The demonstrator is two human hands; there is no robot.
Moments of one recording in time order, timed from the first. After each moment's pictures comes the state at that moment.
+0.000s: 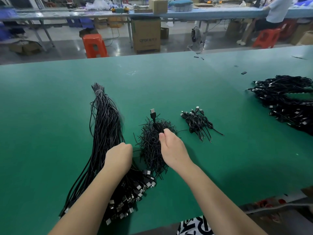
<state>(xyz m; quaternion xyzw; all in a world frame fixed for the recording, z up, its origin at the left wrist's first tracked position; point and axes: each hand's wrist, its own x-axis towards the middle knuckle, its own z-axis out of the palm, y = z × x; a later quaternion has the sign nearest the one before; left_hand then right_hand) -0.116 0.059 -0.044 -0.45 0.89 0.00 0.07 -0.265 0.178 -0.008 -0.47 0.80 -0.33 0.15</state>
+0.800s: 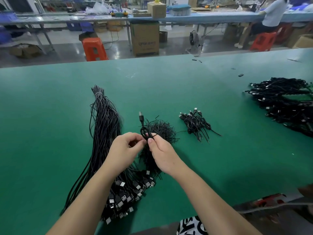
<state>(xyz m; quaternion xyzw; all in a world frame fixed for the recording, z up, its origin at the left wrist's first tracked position) -0.113 0.094 0.023 -0.36 0.79 0.41 -0.27 -0.243 0.181 -0.004 -0.49 0.68 -0.47 0.29</state>
